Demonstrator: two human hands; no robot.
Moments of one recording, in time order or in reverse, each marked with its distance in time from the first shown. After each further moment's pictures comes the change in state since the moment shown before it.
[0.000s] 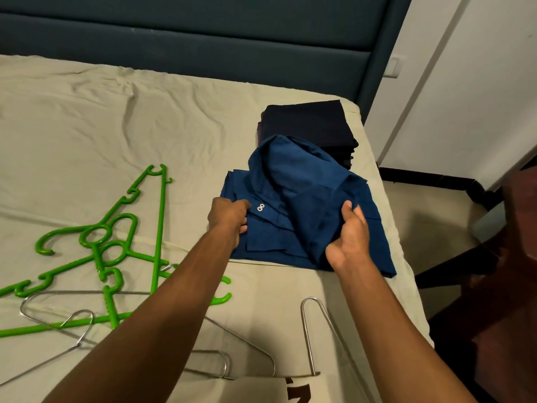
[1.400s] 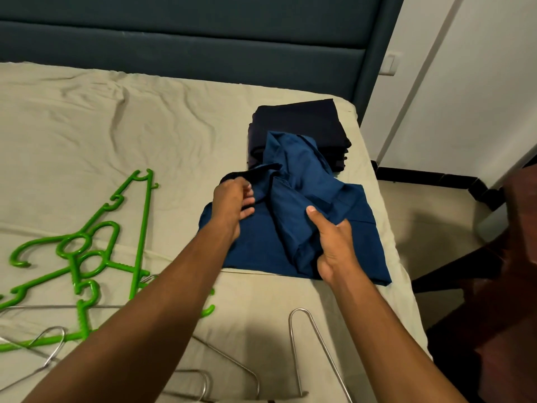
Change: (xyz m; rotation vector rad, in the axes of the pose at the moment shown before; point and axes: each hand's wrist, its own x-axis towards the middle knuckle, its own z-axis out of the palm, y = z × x) left_hand 0.005 0.022 0.037 -0.213 -0.138 0.094; right_hand -0.002 0.003 0.000 -0.212 -0.079 -0.039
